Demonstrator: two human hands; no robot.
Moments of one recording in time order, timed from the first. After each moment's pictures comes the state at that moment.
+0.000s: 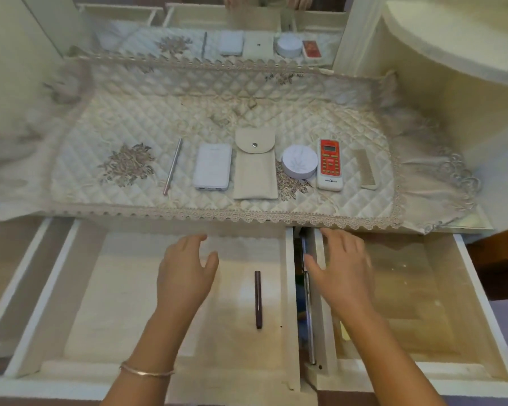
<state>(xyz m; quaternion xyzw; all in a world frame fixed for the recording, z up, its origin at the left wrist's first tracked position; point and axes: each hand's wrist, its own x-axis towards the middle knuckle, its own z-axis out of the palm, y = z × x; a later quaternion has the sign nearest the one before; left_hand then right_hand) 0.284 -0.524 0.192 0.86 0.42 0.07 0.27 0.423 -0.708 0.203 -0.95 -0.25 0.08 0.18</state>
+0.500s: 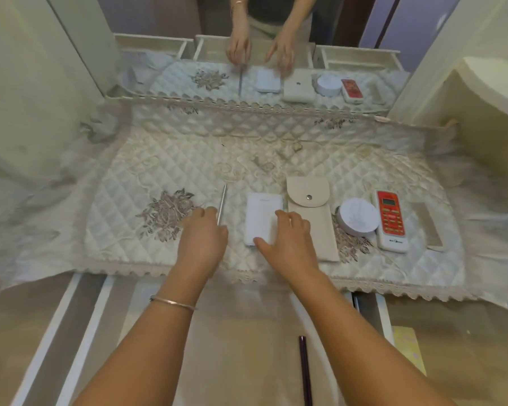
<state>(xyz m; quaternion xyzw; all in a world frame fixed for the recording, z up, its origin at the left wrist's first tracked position) 0.364 -0.347 0.197 0.89 0.40 0.05 0.23 0.447 -0.476 0.204 -0.92 -0.31 0.16 0.19</state>
